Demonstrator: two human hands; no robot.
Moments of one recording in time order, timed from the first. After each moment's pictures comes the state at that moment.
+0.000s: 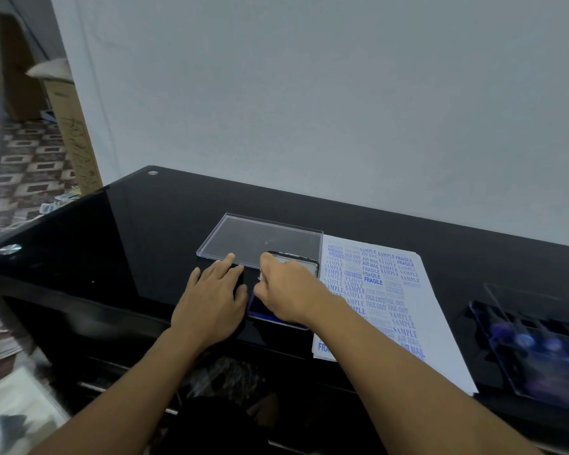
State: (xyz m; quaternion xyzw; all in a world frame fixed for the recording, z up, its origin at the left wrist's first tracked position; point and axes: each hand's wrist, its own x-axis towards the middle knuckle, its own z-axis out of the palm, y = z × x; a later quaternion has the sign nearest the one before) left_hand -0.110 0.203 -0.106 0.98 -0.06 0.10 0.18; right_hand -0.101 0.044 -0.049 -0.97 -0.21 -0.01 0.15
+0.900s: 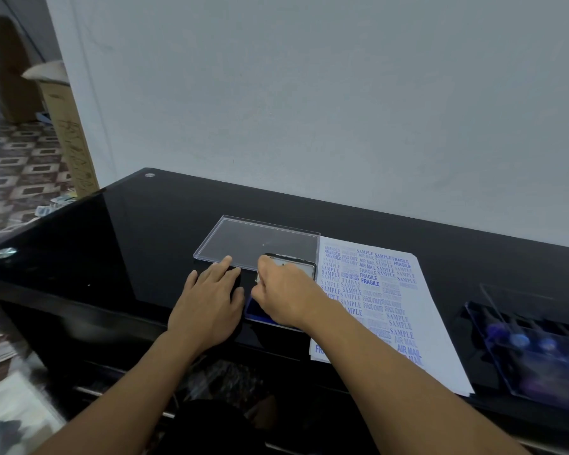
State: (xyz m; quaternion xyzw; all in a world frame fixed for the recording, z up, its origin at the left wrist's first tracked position) left_hand -0.113 0.202 -0.104 0.98 -0.06 0.09 0.18; right_hand -0.103 0.044 -0.050 -0.97 -0.21 -0.02 0.15
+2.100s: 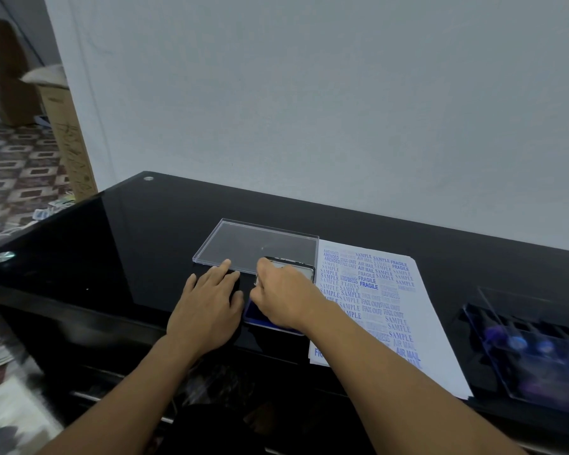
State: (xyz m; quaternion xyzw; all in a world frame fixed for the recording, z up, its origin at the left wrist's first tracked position) left_hand -0.111 0.202 -0.106 0.98 -0.06 0.09 0.18; right_hand -0.103 0.046 -0.046 -0.97 -0.19 0.00 0.15
